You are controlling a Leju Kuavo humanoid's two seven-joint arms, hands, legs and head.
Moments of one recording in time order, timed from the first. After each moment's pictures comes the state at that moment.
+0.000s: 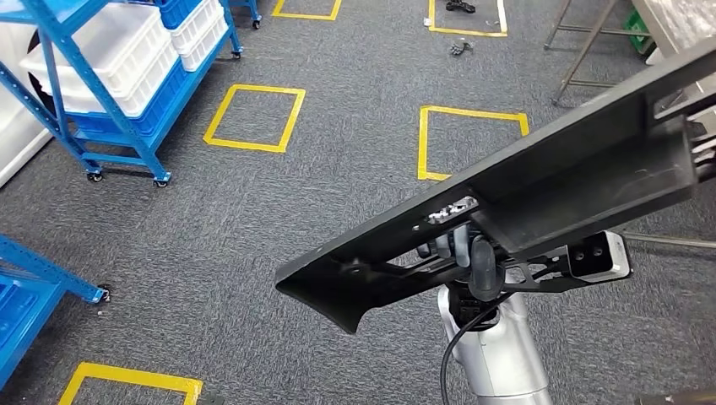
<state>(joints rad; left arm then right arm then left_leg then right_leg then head) -0.12 -0.01 -0.49 -0.16 0.35 0.29 -0.02 -0.37 0.18 0.21 -1.51 -0.55 1.02 -0.47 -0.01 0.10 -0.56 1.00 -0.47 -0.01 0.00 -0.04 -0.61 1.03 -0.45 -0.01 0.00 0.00</state>
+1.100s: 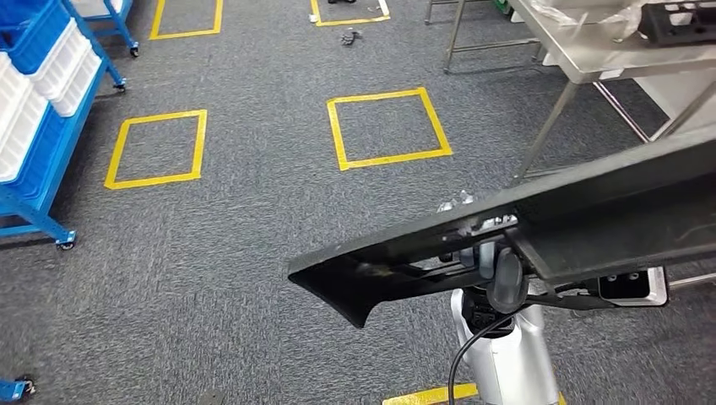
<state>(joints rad) -0.13 0.00 -0.49 -0.16 0.35 0.30 -0.02 -0.33 0.19 0.17 -1.61 -0.48 1.00 -0.51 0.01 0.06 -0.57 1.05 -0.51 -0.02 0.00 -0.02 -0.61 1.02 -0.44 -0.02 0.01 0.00</state>
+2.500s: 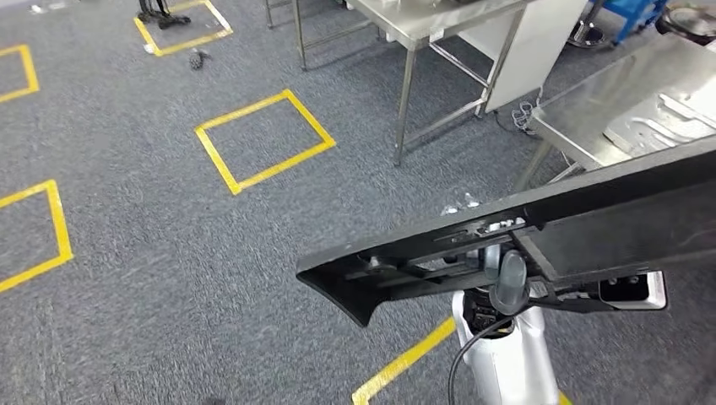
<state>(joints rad) -0.11 0.00 -0.50 -0.16 0.35 0.32 0.02 -0.32 0.19 0.14 -1.60 -0.48 1.02 -0.53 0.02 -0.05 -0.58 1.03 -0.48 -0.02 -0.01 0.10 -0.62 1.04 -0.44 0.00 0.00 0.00</state>
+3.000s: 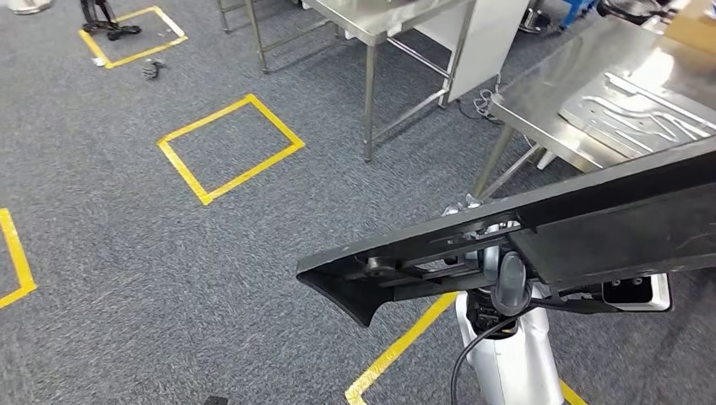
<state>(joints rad) -0.12 -0.01 -0.52 -0.16 0.34 0.31 0.03 -0.33 0.19 0.14 -1.60 -0.47 1.02 -0.53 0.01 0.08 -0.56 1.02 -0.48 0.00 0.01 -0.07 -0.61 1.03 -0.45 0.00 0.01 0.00</state>
